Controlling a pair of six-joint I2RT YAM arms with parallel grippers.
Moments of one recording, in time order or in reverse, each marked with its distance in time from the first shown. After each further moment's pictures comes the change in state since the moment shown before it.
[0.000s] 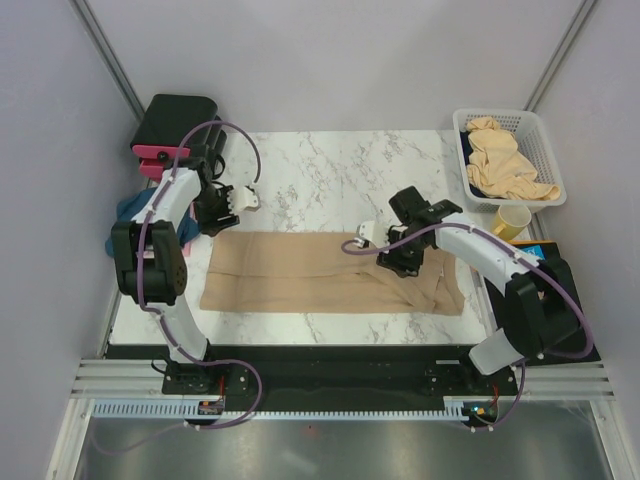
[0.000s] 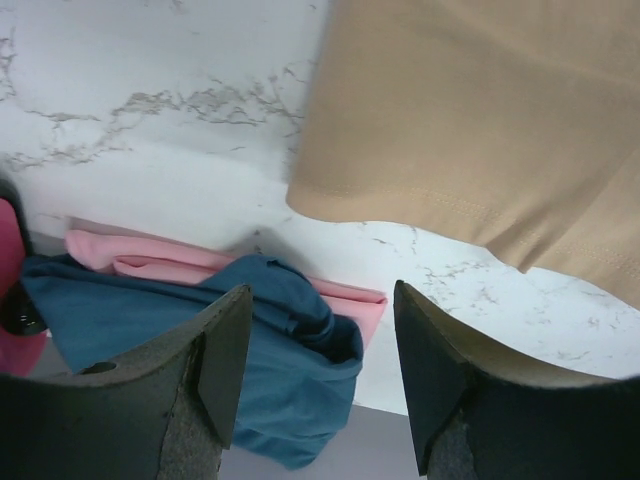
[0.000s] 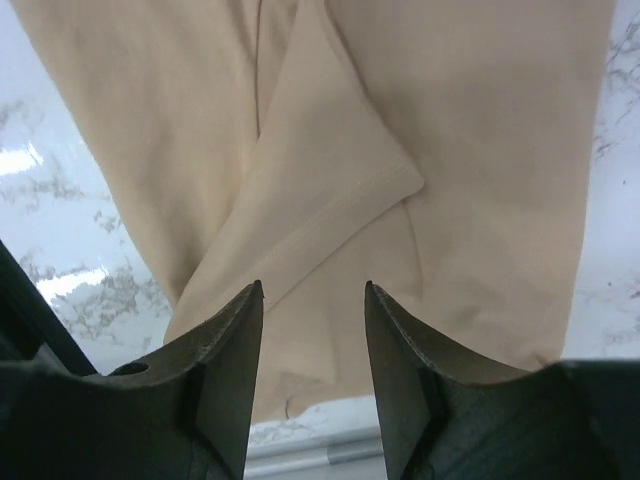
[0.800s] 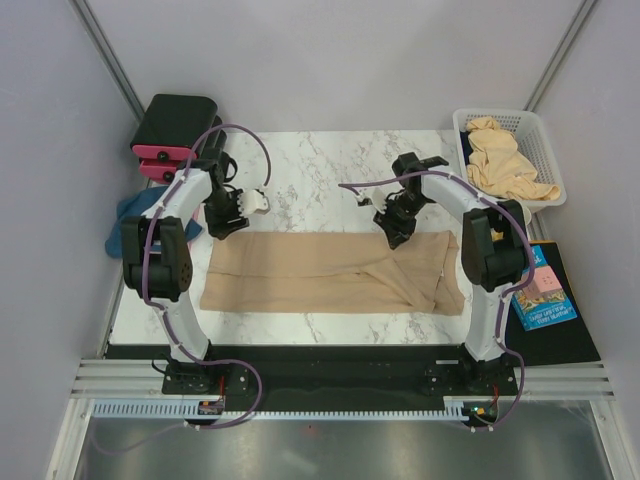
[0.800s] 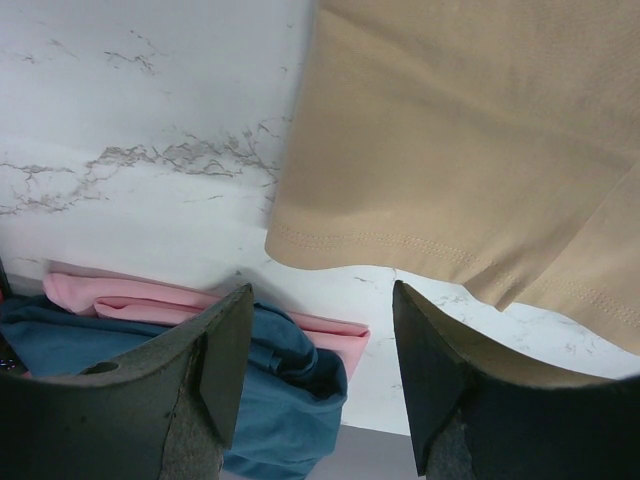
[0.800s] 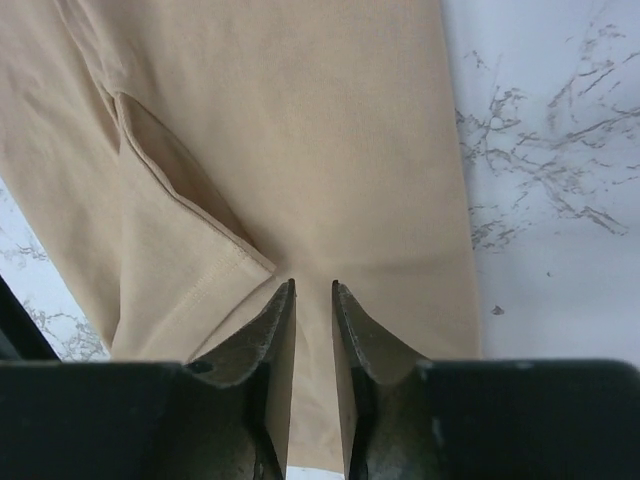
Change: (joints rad) left arm -0.058 0.040 0.002 0.015 -0.006 -0.059; right arm -0.189 0.506 0.504 -0.203 -0.241 -0.018
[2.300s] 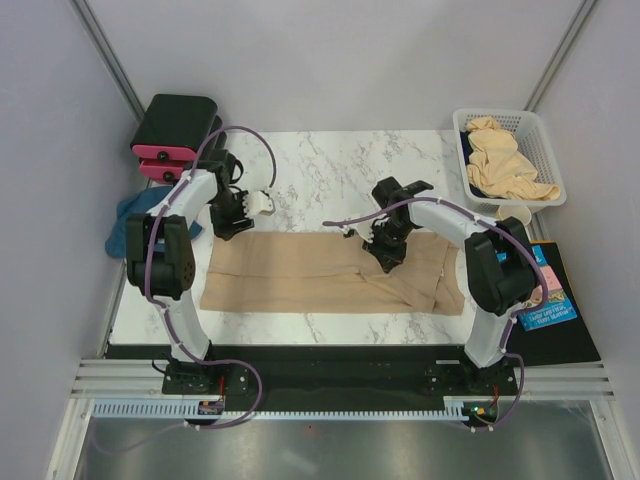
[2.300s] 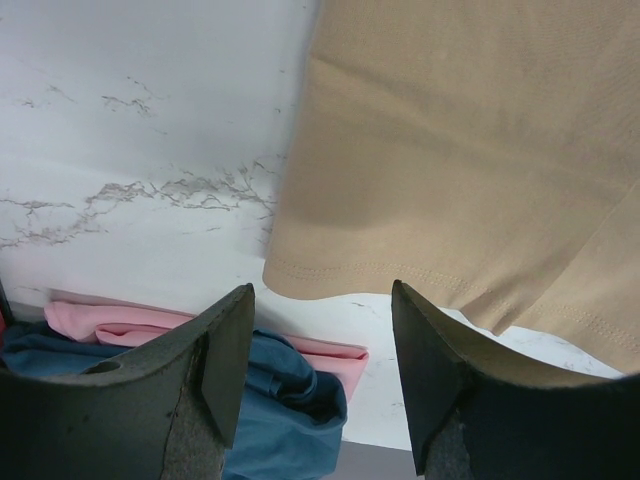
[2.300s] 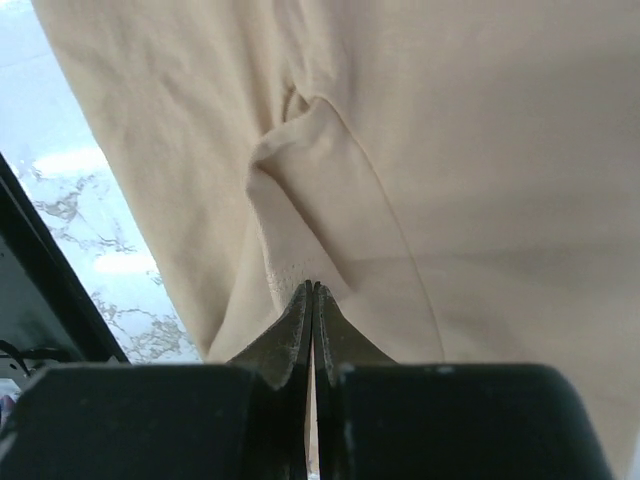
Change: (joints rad) left arm -0.029 0.018 -0.006 0.023 0.008 -0.018; right arm 0.172 -0.182 -0.245 0.073 0.078 0.063
